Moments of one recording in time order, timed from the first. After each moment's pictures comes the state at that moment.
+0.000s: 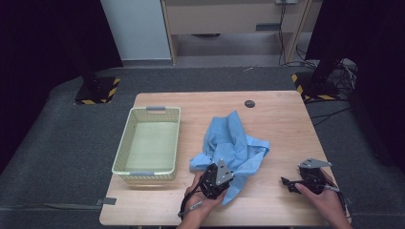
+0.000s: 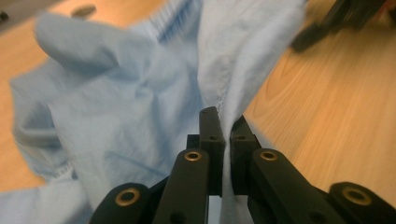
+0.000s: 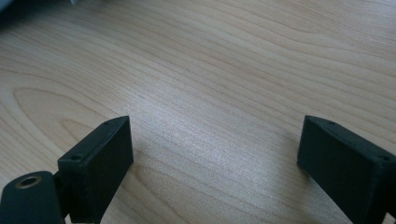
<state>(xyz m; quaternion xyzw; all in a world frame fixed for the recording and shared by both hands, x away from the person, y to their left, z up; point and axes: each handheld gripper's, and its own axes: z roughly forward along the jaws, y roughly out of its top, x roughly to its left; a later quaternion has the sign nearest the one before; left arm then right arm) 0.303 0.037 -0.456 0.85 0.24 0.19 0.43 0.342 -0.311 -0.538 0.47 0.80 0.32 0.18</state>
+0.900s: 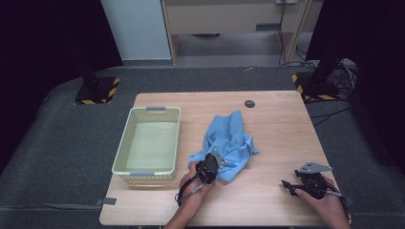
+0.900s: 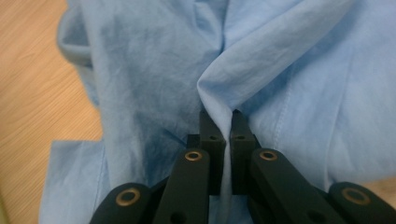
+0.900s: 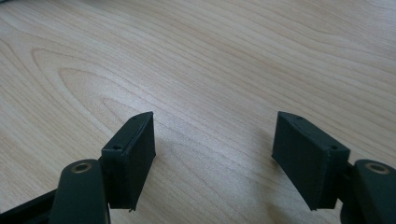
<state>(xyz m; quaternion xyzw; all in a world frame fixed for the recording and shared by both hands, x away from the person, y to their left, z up) 0.367 0.040 -0.521 0.89 0.29 0.25 0.25 0.325 -0.306 -0.530 0.44 0.82 0.33 0.18</state>
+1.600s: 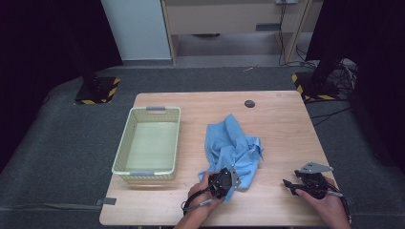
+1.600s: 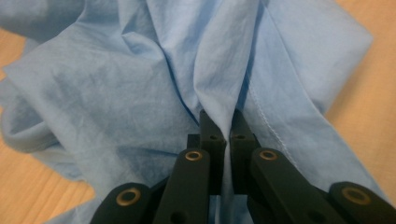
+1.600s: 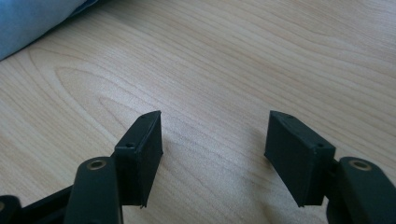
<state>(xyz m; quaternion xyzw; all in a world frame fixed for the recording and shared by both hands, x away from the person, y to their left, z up) 0.325 0.009 -0.523 0.92 0.18 0.24 0.26 0.326 -0.307 -0.529 0.44 0.82 0.32 0.18</state>
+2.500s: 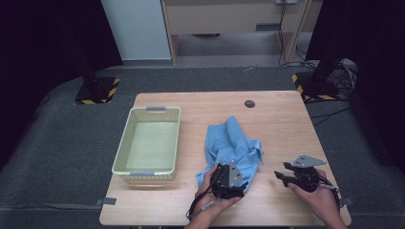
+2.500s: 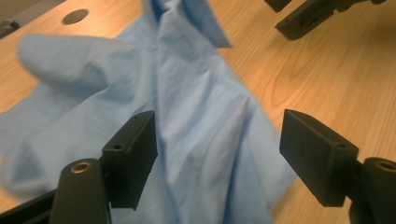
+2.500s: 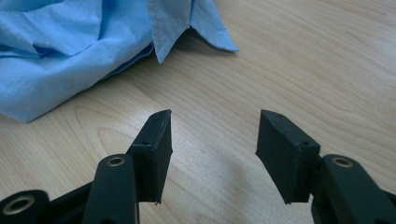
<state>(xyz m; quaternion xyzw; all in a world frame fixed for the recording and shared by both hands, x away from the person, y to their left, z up) 0.316 -0.005 -0.492 0.87 0.23 0.21 0.39 0.339 -0.283 -0.511 0.40 0.82 0.37 0.19</state>
